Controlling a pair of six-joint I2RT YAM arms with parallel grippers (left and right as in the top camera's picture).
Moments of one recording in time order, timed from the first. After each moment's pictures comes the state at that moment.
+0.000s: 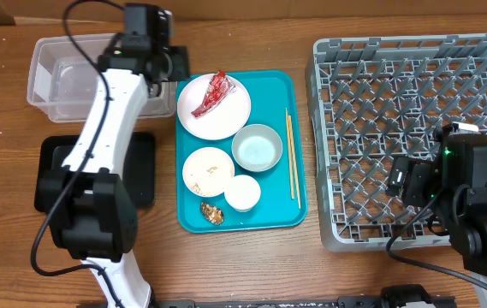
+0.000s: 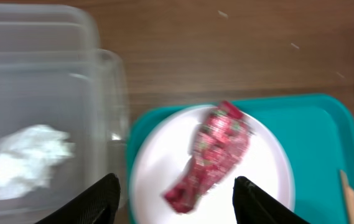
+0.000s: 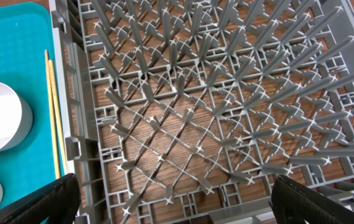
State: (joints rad) left arm -0.12 1.97 1.74 -0.69 0.07 -0.15; right arm 0.08 0.94 1.21 -1.23 0.18 0.22
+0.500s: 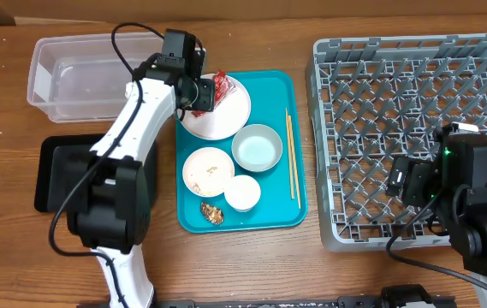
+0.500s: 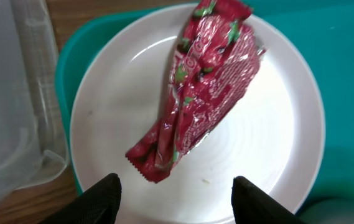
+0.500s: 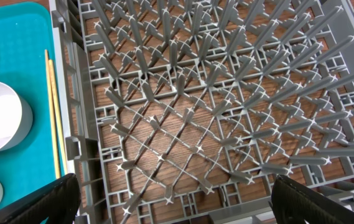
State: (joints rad) left arm -0.20 2.05 1.63 -0.72 0.07 -0.12; right arm 0.08 0.94 1.21 -1.23 0.18 0.22
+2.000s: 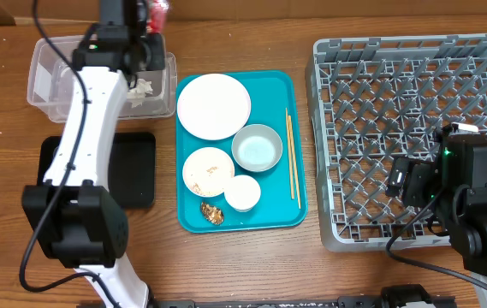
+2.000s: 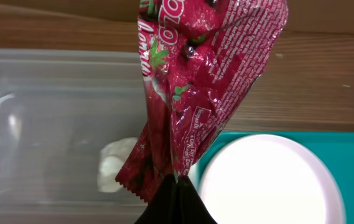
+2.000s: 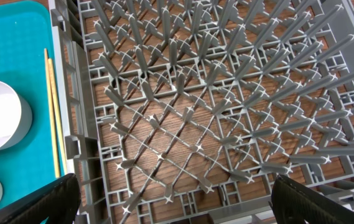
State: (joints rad) left arm -0.03 1.93 1.81 -0.75 -0.04 -0.11; right arm 0.08 0.94 1.21 -1.23 0.18 0.22
